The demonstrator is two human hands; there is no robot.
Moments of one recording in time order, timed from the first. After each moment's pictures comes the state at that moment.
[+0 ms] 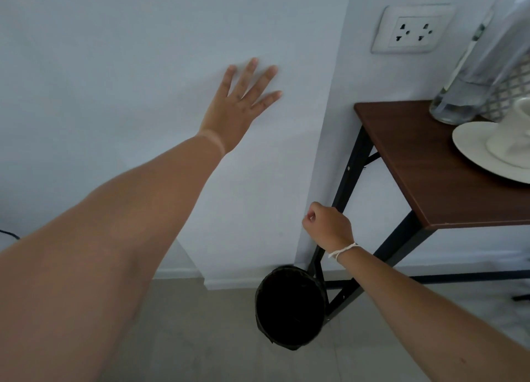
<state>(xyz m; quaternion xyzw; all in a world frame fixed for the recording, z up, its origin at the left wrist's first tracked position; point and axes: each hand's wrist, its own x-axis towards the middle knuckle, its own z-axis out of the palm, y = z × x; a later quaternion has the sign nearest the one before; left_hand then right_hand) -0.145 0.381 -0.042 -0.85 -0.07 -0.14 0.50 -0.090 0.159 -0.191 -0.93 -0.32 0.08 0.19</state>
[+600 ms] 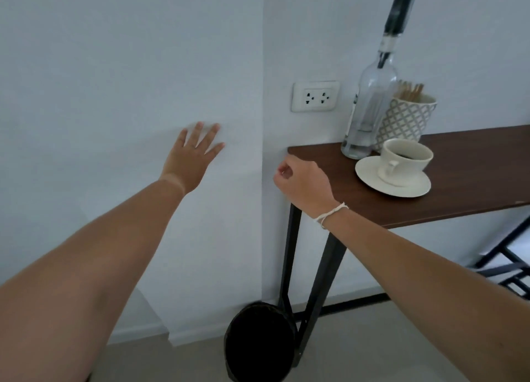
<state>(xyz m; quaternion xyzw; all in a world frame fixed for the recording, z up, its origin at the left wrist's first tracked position) -0.155 0.355 -0.028 -0.91 -0.15 -0.06 0.38 -0.085 0.122 -0.021 -0.87 -0.34 -0.10 0.35</state>
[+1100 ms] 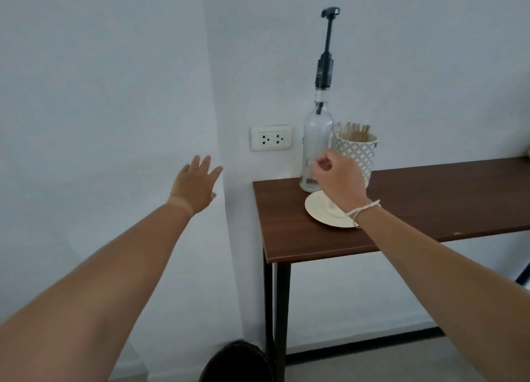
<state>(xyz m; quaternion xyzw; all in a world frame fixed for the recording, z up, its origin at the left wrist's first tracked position) -0.118 0.220 0.023 -0.94 -0.22 -0.08 0.24 0.012 -0.029 0.040 -0.83 -0.29 -0.19 0.44</state>
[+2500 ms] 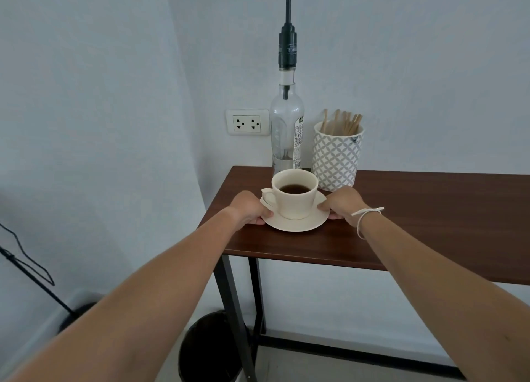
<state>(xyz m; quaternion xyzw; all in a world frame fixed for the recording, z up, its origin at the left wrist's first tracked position) 0.027 0.023 -0.025 -0.69 -0.44 -0.10 -0.57 0.187 -0.102 -0.031 -0.82 -0.20 0.26 0.47</state>
